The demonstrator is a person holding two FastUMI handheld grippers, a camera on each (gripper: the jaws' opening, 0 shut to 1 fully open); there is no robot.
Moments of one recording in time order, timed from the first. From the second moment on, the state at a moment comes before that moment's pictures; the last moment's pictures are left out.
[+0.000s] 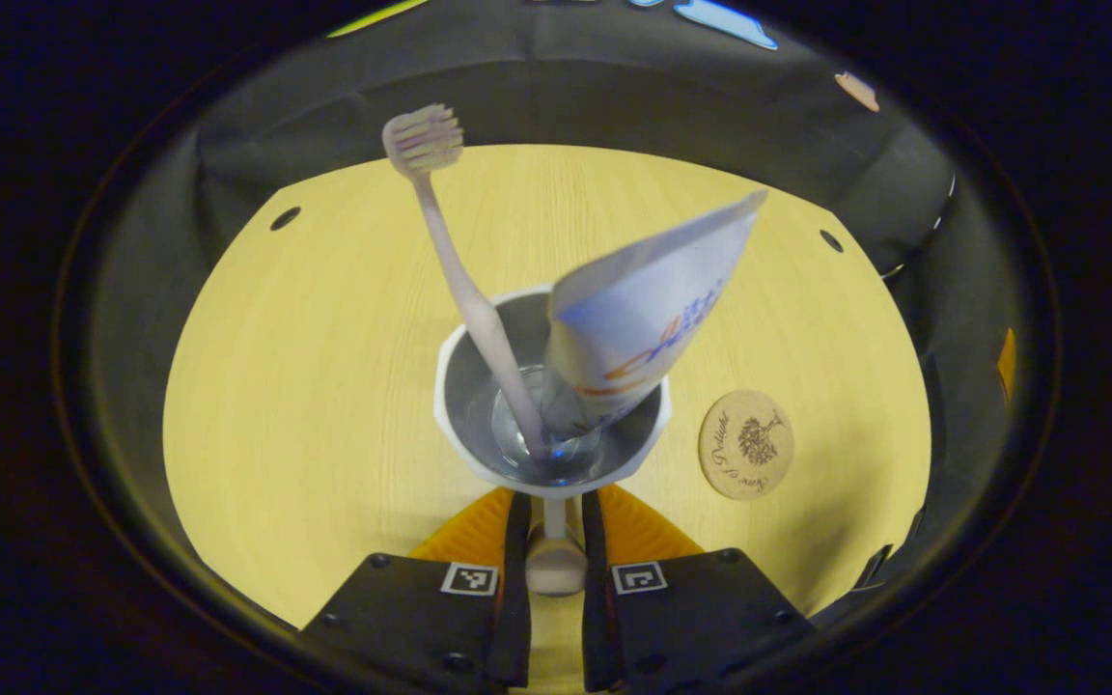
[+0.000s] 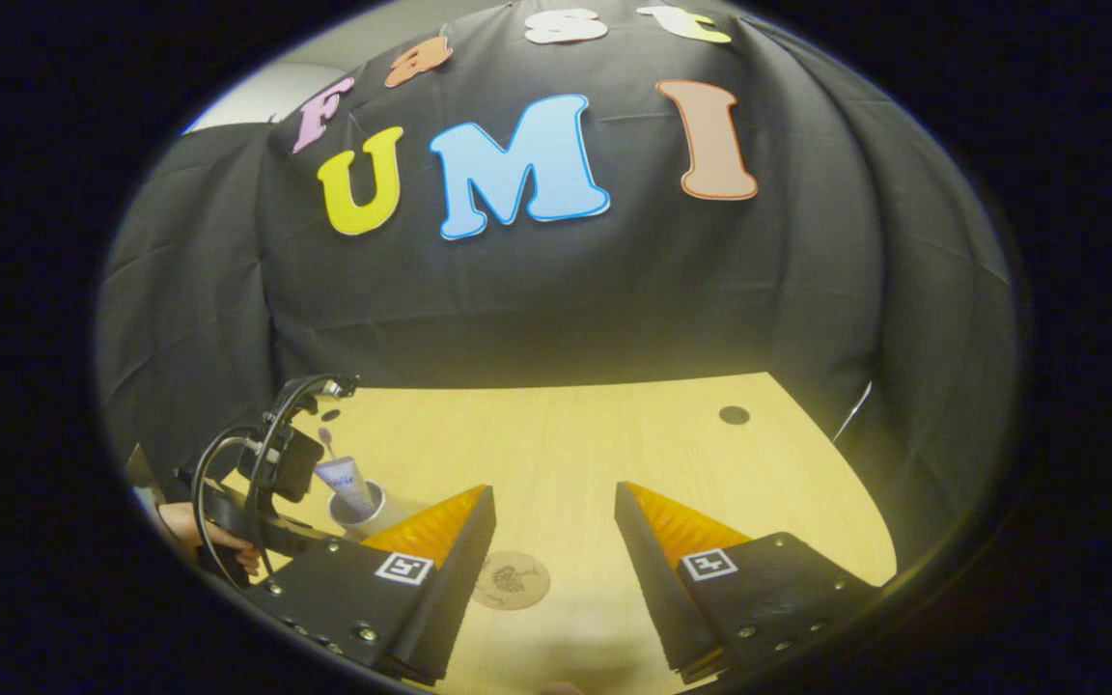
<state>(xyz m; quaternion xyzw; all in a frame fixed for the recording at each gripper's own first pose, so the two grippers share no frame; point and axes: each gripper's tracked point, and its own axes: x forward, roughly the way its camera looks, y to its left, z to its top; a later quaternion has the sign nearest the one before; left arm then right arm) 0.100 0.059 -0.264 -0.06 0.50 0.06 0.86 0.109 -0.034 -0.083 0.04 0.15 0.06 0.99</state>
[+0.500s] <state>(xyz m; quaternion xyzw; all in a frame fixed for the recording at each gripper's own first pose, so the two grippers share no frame) 0.107 -0.005 -0.244 -0.05 0.48 0.00 0.88 0.101 -0.052 -0.080 0.04 0.14 0.05 0.99</state>
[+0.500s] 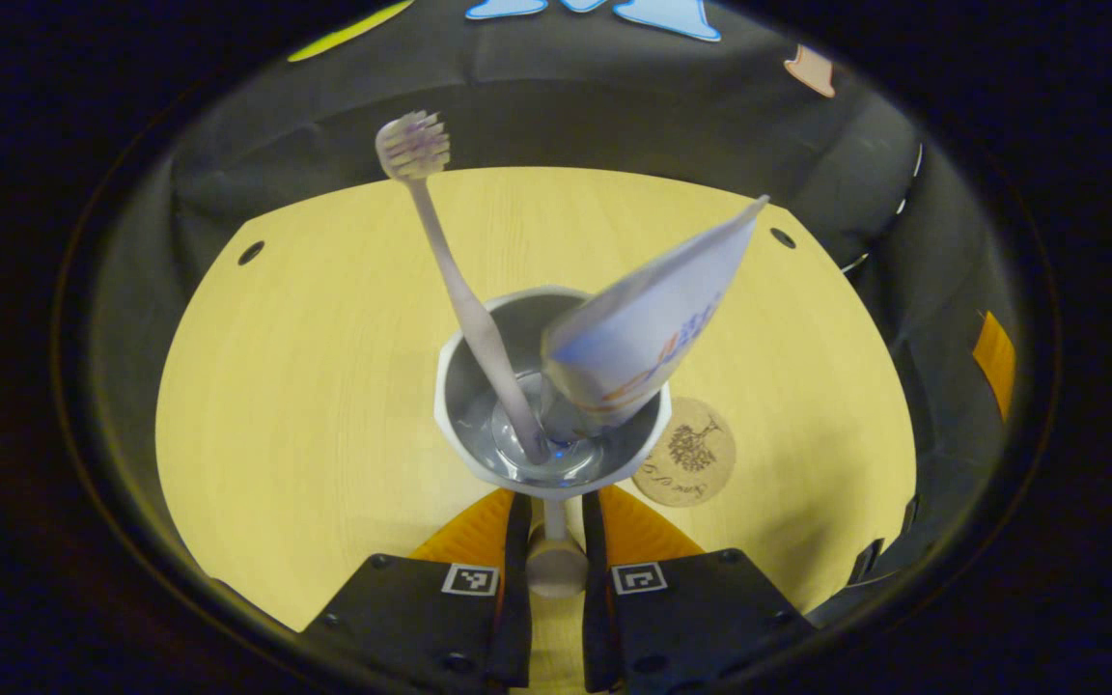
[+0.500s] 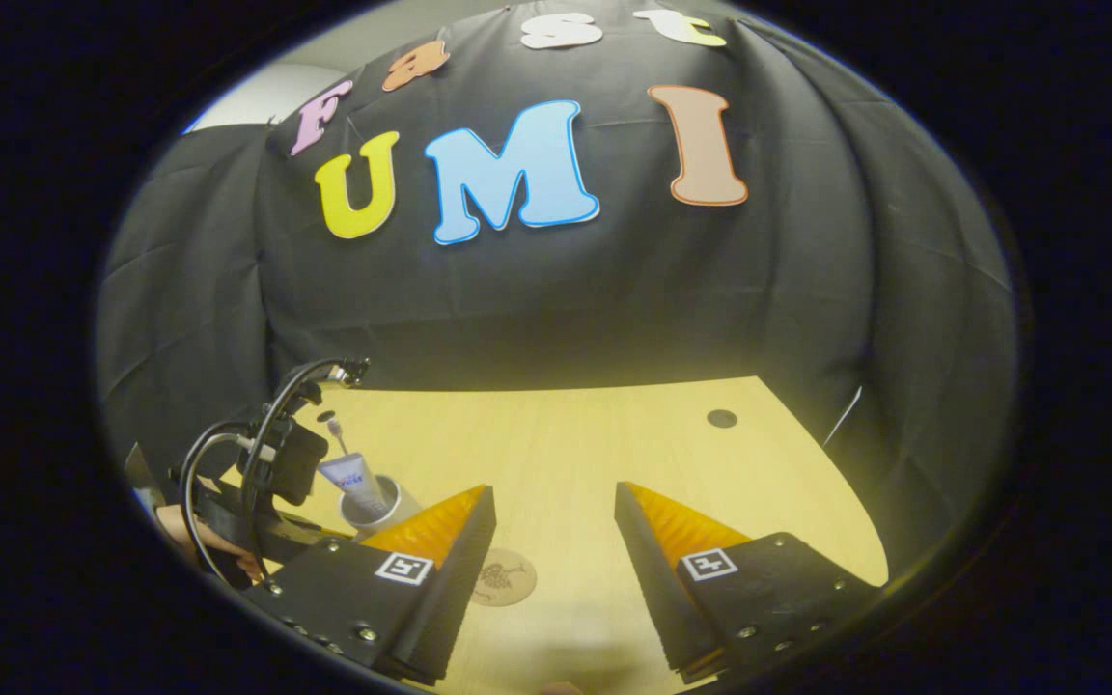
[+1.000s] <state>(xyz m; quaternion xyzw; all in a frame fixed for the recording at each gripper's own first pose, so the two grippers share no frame) 0.107 -0.082 -0.247 -0.04 0.49 -0.05 0.87 0.081 -0.096 -0.086 0.05 0.15 0.02 0.99</state>
